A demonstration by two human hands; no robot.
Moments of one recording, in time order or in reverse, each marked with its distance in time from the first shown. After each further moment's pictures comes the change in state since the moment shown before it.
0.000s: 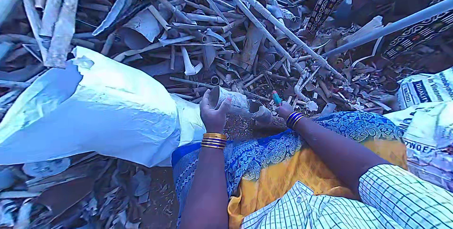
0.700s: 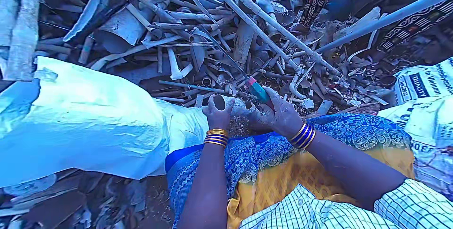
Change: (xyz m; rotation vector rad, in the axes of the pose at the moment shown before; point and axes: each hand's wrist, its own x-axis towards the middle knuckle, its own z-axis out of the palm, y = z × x) left_hand 0.012 0.000 0.046 0.527 -0.133 -0.284; right_hand -0.112 -0.037 -0.027 -0.214 0.302 -0.925
